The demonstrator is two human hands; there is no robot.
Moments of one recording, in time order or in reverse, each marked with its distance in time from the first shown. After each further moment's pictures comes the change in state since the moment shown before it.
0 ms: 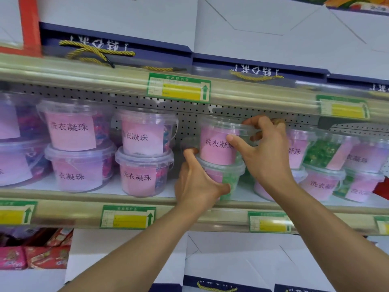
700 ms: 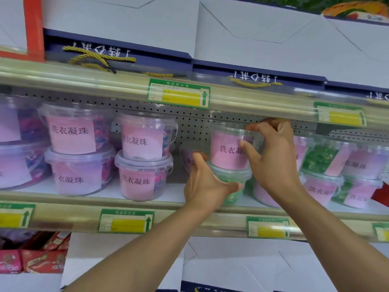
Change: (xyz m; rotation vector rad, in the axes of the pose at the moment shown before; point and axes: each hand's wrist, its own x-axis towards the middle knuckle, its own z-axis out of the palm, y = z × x) left_hand 0.006 0.014 0.013 -0.021 -0.045 -0.004; right_hand 0.002 0.009 -0.010 -0.156 0.037 -0.161
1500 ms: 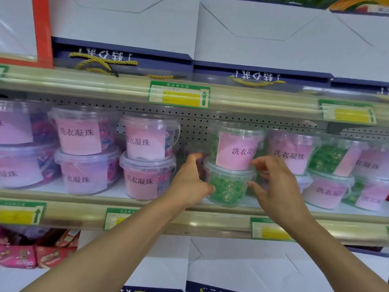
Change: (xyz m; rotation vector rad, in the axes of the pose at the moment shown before) left_hand 0.011 -0.020 -0.040 -0.192 -0.277 -0.025; right_hand -0.045 0.041 0.006 0.079 -0.219 0.028
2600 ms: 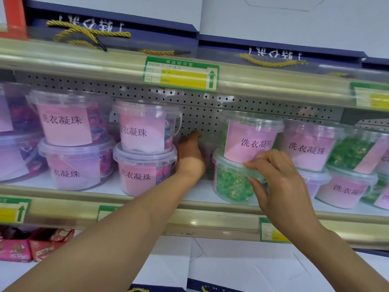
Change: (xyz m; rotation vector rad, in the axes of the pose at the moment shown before) left_hand 0.076 -0.002 0.017 -0.702 0.520 -0.157; right_hand -0.001 0.005 0.018 -0.235 0.099 -0.394
